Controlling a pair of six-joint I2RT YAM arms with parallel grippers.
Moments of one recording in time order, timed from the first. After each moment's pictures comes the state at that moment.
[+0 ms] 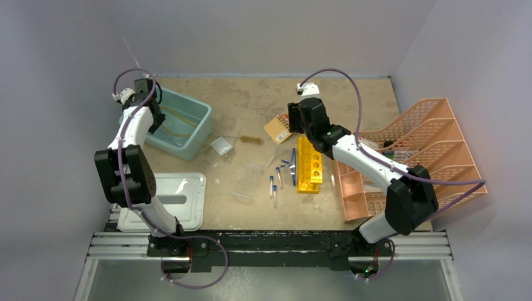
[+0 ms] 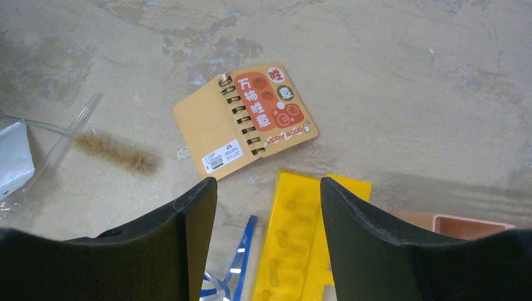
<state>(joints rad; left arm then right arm) 0.19 1.70 1.40 -0.68 -0.42 -0.76 0.58 1.49 1.11 -0.15 0.39 0.21</state>
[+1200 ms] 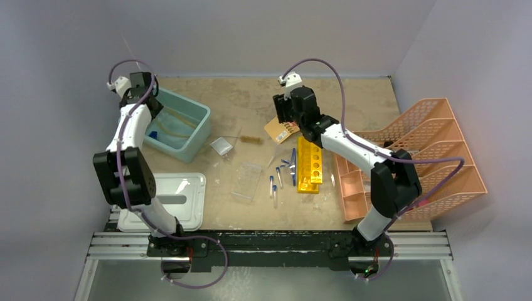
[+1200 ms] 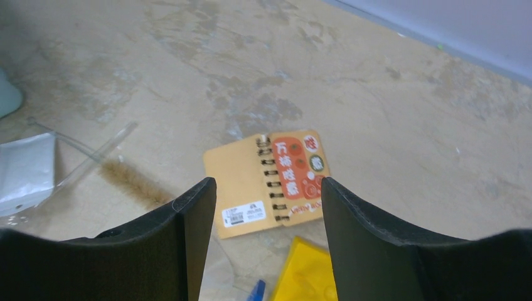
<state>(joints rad) 0.19 1.76 1.44 -0.58 -0.48 -0.70 0.58 1.66 1.25 -0.02 0.29 0.02</state>
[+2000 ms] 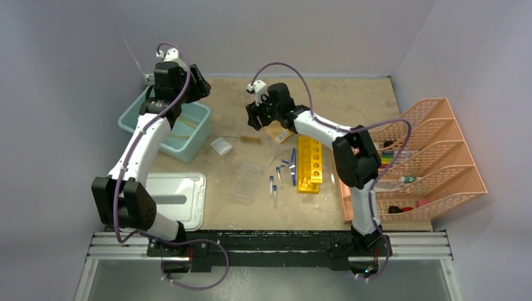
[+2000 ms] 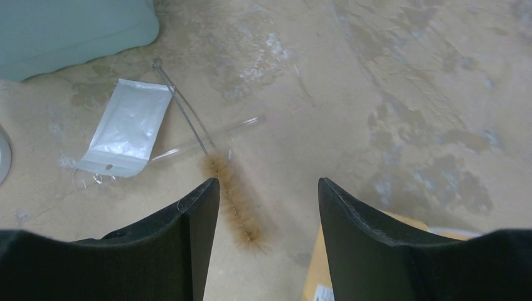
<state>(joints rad) -0.11 1.49 1.41 -0.33 0.05 -0.43 0.60 2.04 1.57 -0.09 -0.24 -0.07</state>
